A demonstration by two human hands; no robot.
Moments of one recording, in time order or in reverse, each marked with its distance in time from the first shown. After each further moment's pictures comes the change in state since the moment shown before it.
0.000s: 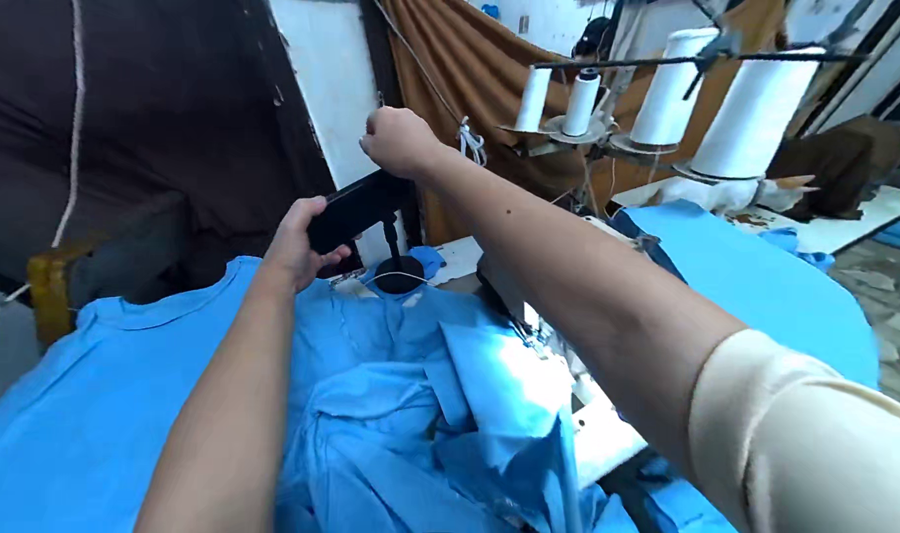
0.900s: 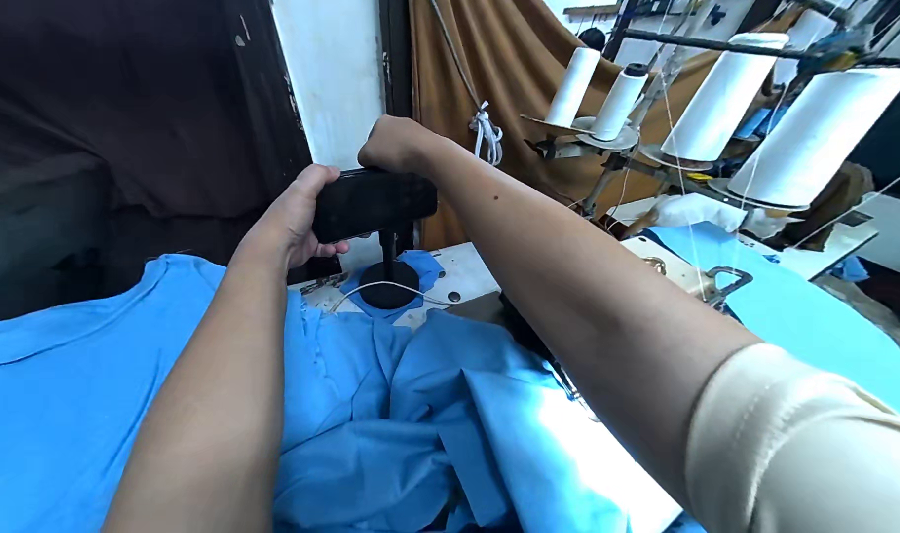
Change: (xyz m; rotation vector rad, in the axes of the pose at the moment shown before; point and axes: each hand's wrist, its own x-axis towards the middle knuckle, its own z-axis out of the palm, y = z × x) left_hand 0.096 -0.028 0.001 0.026 -0.033 -0.291; right_hand 0.083 0.031 0.060 -0.133 -0.249 0.151
